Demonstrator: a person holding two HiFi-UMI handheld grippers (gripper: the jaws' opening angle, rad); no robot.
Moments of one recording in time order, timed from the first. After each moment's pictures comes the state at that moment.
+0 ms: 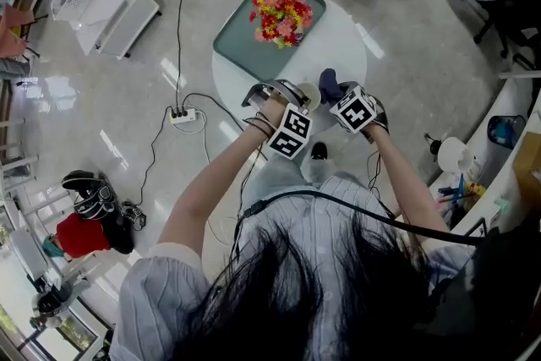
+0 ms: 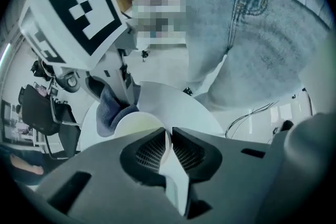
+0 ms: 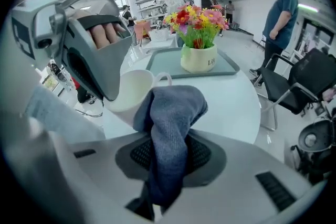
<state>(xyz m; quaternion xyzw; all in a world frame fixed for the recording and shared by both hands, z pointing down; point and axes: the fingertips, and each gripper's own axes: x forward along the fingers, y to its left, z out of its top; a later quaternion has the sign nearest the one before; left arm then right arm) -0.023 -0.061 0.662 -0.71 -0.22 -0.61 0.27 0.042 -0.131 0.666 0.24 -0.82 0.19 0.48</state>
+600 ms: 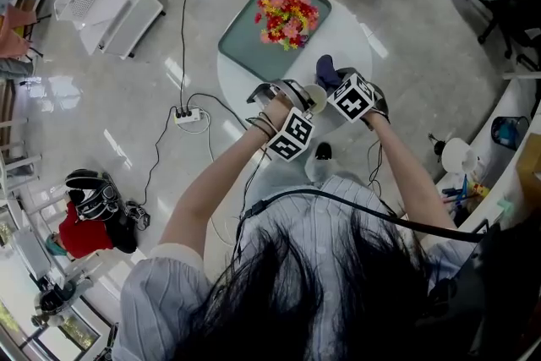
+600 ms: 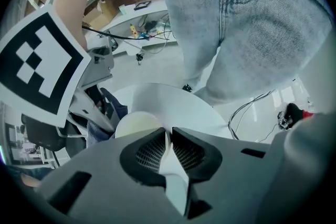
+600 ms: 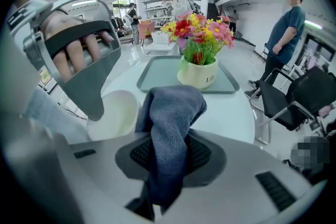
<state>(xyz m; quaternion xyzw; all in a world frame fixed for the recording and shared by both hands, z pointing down) -0.024 -0.062 0.663 -0.69 -0.25 -0.59 0.33 0.021 -0.172 0.654 0.24 -0.83 0.14 0.48</state>
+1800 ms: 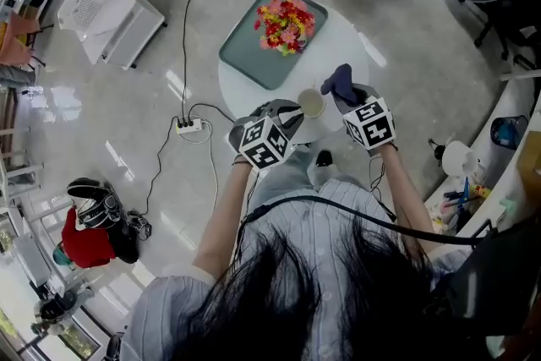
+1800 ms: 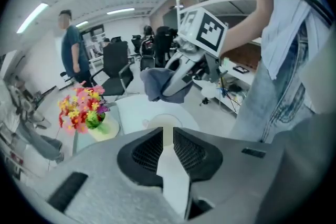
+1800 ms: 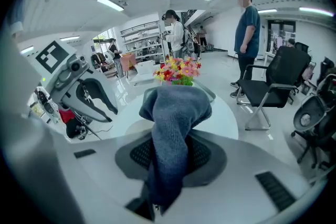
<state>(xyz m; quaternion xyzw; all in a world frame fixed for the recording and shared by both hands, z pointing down) -0.033 -0.081 0.583 -0.90 0.15 -0.42 -0.04 0.052 -0.143 0.582 0.36 -0.84 0.21 0.33</state>
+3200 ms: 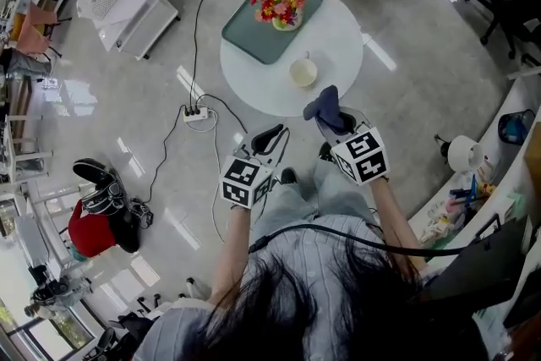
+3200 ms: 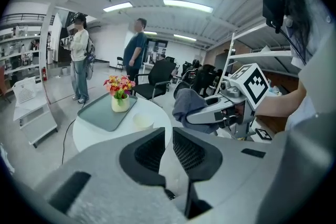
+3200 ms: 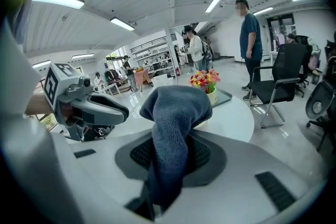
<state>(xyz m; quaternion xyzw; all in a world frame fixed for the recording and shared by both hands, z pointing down) -0.054 0.040 0.507 -0.86 0.40 -0.21 -0.22 0.029 0.008 0.524 0.33 -0.89 0.22 0.24</state>
